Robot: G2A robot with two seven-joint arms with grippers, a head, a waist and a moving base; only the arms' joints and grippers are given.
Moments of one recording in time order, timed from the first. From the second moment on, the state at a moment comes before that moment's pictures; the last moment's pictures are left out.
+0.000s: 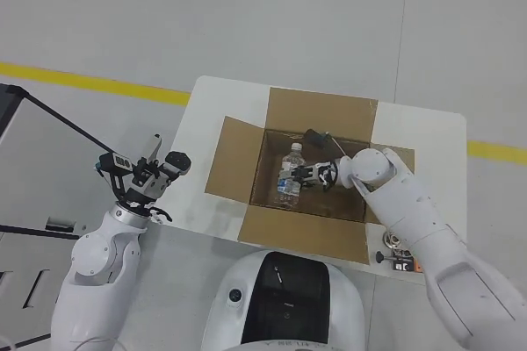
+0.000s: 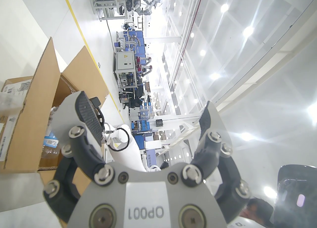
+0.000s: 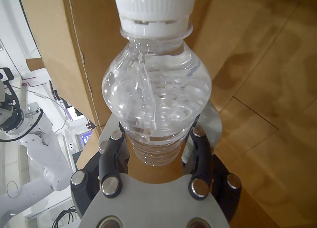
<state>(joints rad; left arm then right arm) 1.77 -1.22 -1.72 -1.95 -0.47 -0.19 -0.47 -0.75 -1.33 0.82 -0.86 -0.07 -0.12 0.98</state>
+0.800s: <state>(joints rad) 1.77 -1.22 -1.72 -1.95 -0.47 -0.19 -0.47 -0.99 -1.21 1.12 -1.43 -0.16 -0.09 1.01</state>
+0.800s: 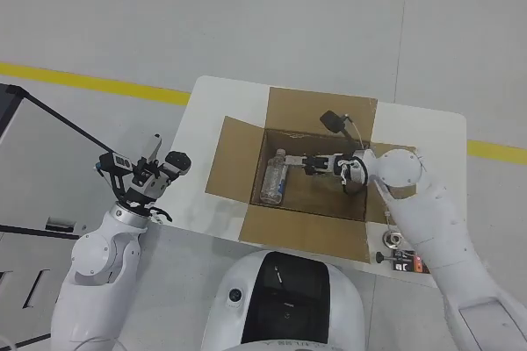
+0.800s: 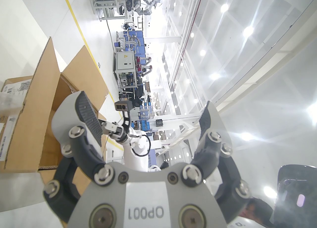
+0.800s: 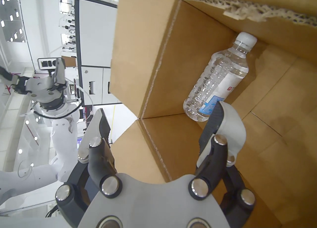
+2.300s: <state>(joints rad) 1.77 -1.22 -1.72 -1.95 -0.47 -0.19 -0.47 -2.35 -1.22 2.10 -2.18 -0.83 -0.03 0.61</state>
